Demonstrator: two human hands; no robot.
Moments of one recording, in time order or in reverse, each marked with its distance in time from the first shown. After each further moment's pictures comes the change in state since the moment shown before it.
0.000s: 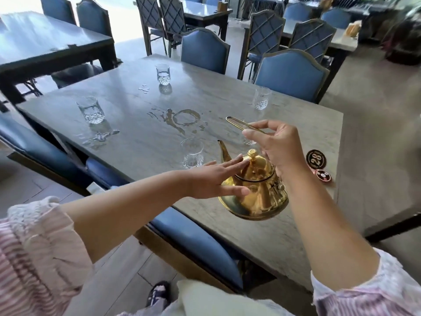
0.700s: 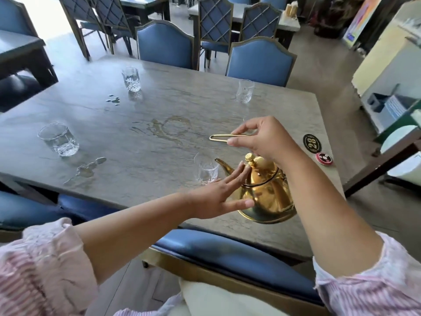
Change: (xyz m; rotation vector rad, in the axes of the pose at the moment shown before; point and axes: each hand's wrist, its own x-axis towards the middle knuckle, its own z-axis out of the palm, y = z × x) left_hand -0.015 -0.111 -0.016 -0.156 -0.127 0.281; right_hand 0.027 -0.041 0.100 -0.393 -0.072 0.071
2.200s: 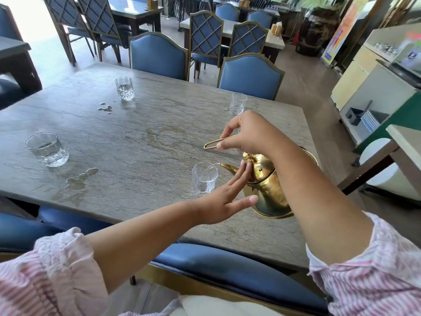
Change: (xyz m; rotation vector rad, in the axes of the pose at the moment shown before) left_hand 0.009 0.002 -0.007 -0.282 0.136 0.123; right_hand 0.019 -0.056 0.006 -0.344 -0.109 0.013
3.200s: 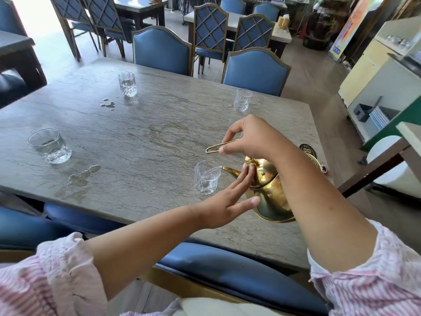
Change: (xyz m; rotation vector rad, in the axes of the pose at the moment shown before) left_hand -0.001 -0.002 0.007 -0.077 0.008 -0.048; right_hand 0.002 0.006 0.007 -0.003 -0.037 0.019
